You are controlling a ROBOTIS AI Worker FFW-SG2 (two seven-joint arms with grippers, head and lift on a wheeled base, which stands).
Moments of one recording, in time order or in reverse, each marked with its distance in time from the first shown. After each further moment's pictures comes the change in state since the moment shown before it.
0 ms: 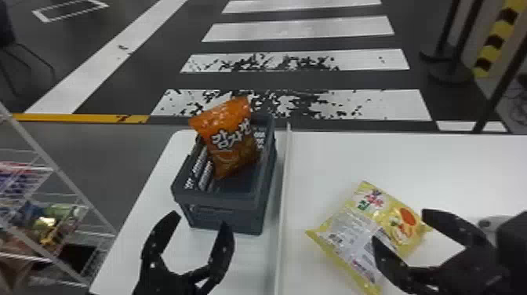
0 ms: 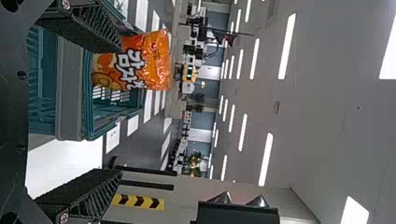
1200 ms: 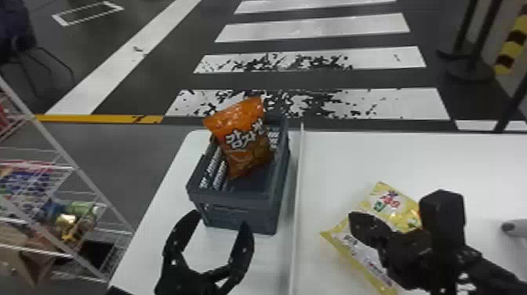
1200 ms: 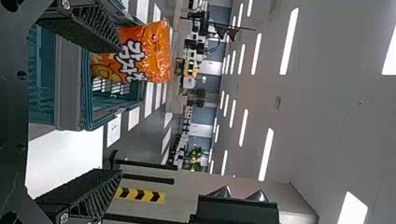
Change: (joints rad) left arm 0.002 0.002 -0.012 -0.015 -0.002 0.017 -0.008; right arm -0.292 0.111 0.176 0.350 -0.044 0.044 0.010
